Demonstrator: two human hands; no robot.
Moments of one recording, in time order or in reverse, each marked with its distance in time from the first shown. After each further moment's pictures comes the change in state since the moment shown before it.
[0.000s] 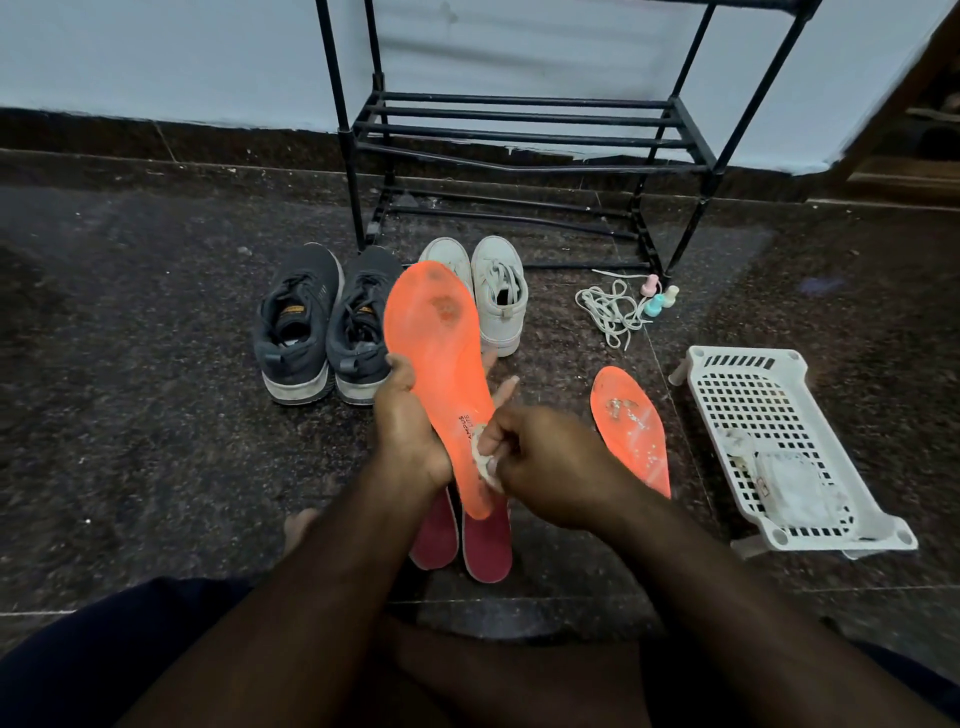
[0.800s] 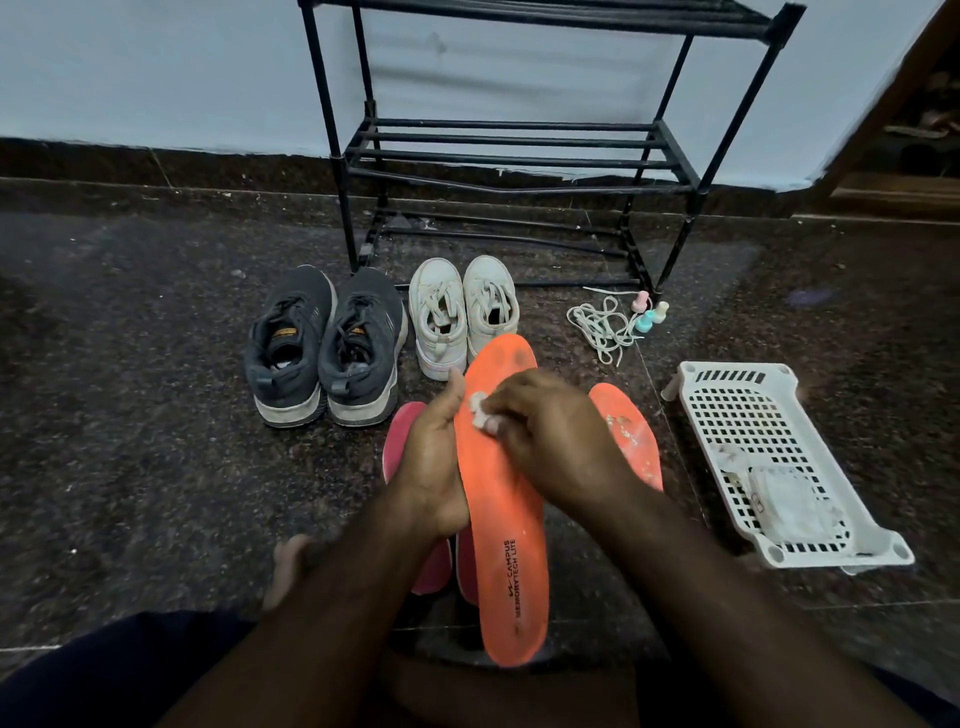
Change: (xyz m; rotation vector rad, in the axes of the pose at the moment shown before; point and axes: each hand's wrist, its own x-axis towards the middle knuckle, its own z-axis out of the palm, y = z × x) left_hand -0.015 -0.019 0.009 0.224 -0.155 -0.263; right_hand 0.027 0.020 -0.006 -0.059 0.382 -0.290
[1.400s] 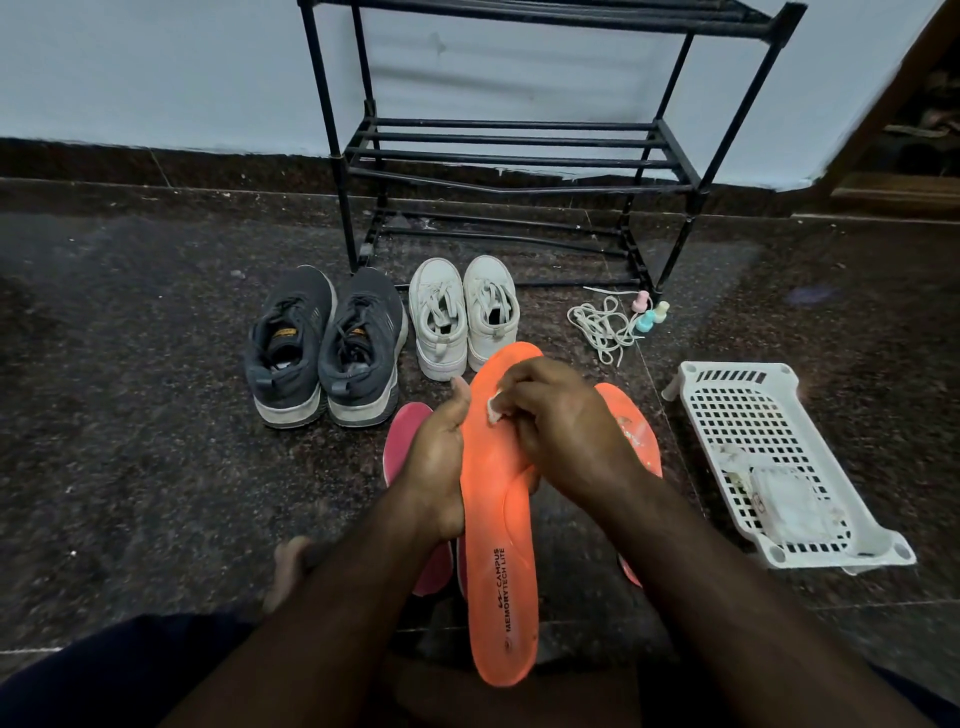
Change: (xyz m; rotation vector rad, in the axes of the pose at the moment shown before) left_hand 0.009 -0.006 -0.008 0.014 -0.033 -0.037; right_hand 0.007 0.008 -0.008 -0.009 0.066 -0.108
